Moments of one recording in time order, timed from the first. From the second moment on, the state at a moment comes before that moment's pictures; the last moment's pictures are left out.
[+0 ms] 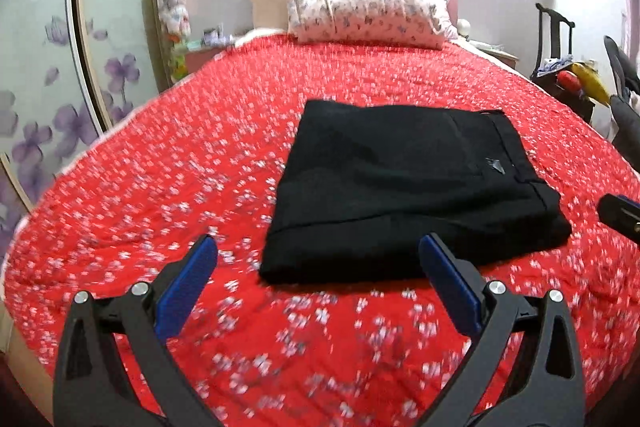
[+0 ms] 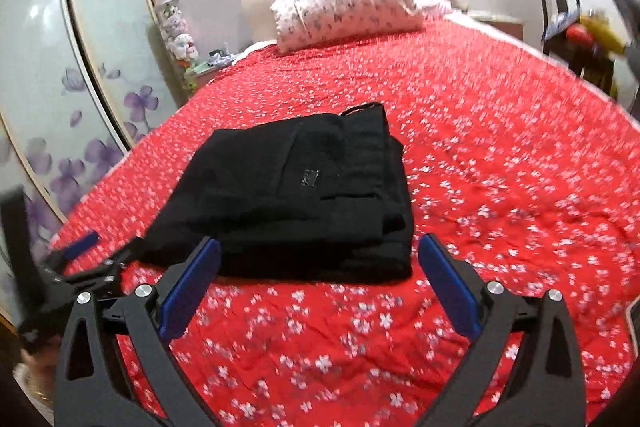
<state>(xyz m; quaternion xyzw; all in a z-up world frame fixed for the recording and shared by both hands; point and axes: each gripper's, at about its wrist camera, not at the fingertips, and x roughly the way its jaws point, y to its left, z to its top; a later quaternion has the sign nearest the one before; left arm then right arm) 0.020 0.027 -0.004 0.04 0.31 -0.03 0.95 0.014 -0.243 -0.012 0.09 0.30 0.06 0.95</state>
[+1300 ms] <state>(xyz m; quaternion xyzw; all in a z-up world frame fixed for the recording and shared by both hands) 0.169 0.083 -0.011 -0.15 0.40 -0.08 0.90 0.192 -0.317 -0.061 0.25 0.47 0.14 0.83</state>
